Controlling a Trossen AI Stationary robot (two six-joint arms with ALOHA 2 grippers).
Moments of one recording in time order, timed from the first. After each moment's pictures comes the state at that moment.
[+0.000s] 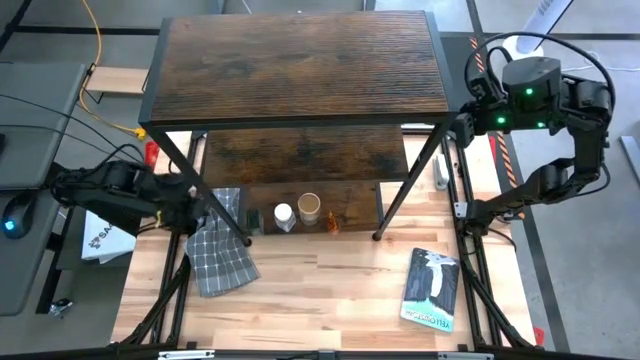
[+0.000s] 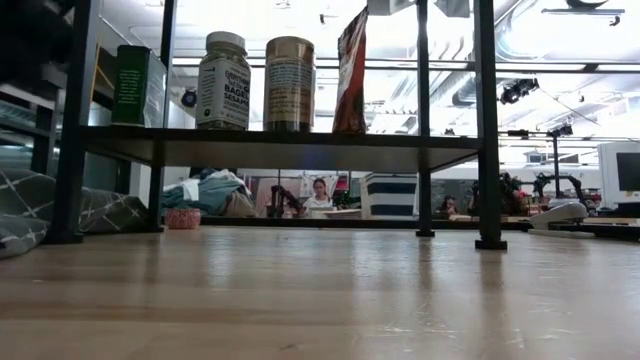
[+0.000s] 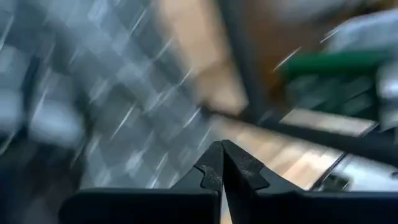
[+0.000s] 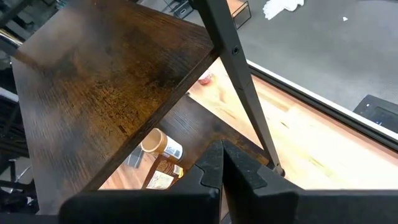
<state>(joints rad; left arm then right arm) -0.13 0.43 0.78 -1.35 -0.04 -1.37 -0.28 1.35 2.32 -1.57 0.08 0.55</state>
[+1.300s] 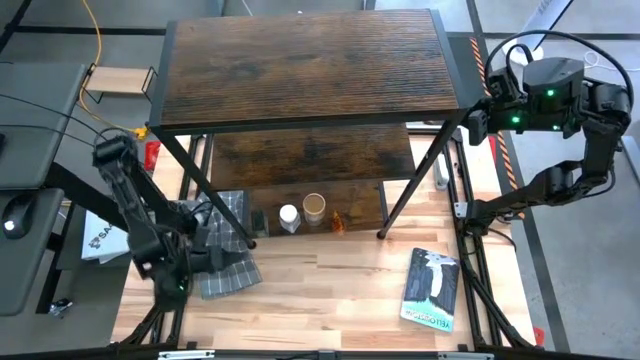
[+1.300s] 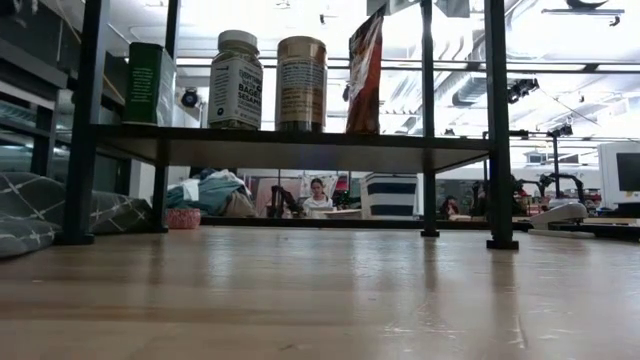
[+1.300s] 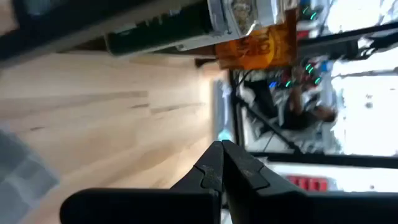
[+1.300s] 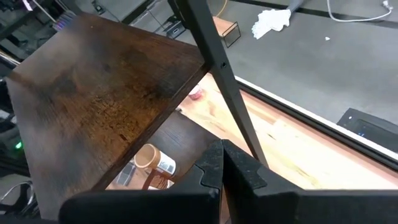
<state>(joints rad) -1.08 1.16 0.78 -0.66 -1.14 -2.39 -0.28 1.30 2.32 -1.57 0.15 0.54</state>
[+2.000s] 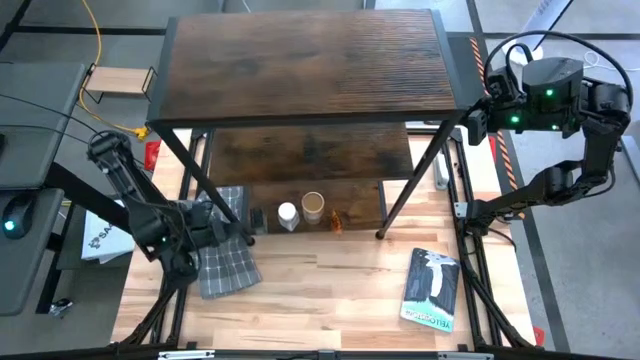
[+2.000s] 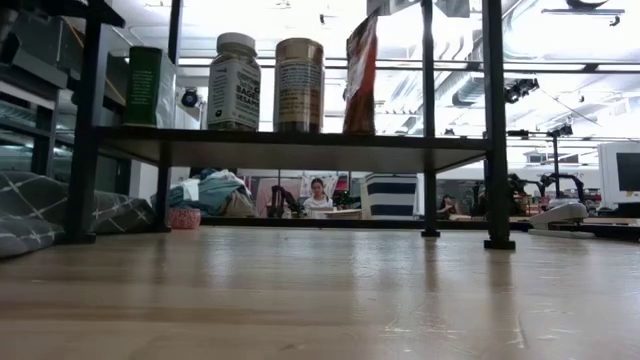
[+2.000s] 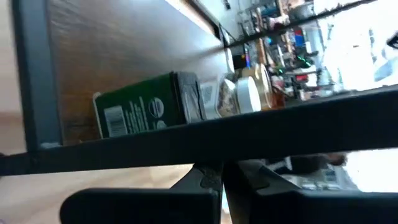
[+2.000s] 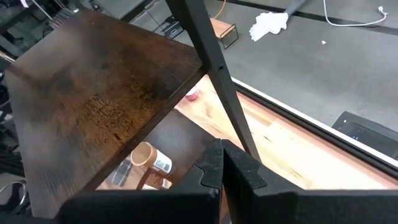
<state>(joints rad) -0.92 1.00 0.78 -0.93 -1.20 -2.37 -0.28 1.30 2.32 -1.57 0.16 0.52</state>
